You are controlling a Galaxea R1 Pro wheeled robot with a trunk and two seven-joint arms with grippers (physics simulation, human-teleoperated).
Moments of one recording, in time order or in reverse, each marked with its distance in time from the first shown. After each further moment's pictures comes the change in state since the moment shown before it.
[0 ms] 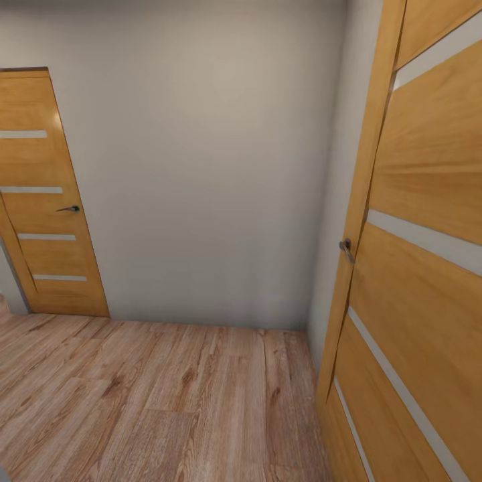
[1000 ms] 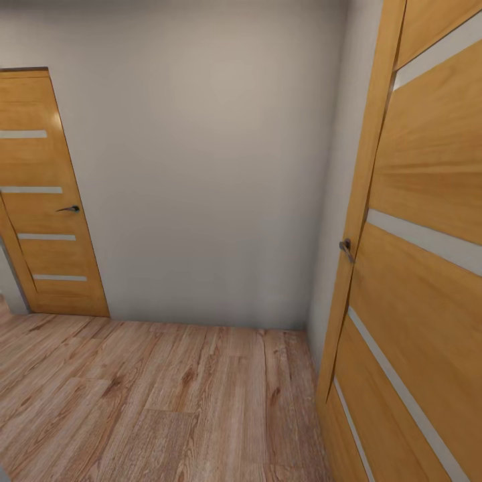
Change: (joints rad) left arm 0.000 0.001 0.000 0.000 0.000 0.001 0.000; right arm 0.091 -0.012 0.002 0.001 0.009 -0.042 0.032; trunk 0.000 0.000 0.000
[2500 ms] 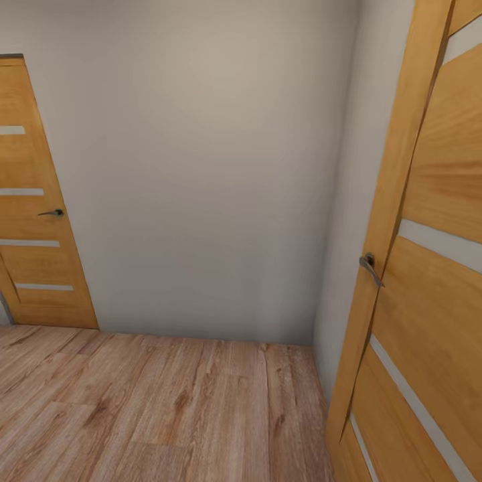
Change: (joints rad) left arm 0.000 0.002 -0.003 0.001 0.002 0.008 -0.004; right arm 0.000 0.001 0.001 0.000 -0.001 0.001 -0.011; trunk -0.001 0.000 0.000
